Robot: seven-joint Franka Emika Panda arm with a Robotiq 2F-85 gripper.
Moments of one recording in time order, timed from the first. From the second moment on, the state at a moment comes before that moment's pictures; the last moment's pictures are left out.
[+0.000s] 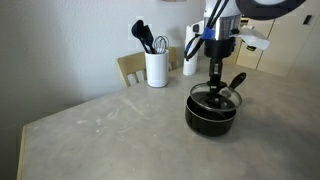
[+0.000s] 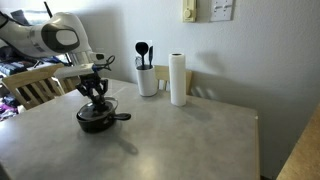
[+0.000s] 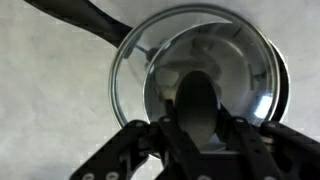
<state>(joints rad) 0.06 0.32 0.10 -2.09 -0.20 2.38 -0.28</state>
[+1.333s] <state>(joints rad) 0.09 0.35 0.15 -2.06 -0.17 2.31 -0.41</state>
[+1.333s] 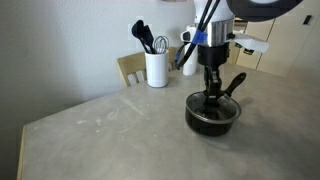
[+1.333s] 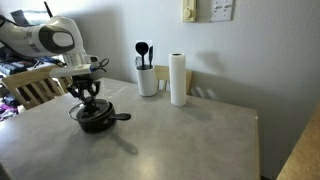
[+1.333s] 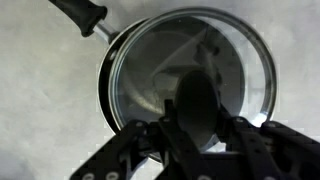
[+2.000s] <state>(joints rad) 0.08 0.35 0.14 -2.06 -0.17 2.32 -0.41</state>
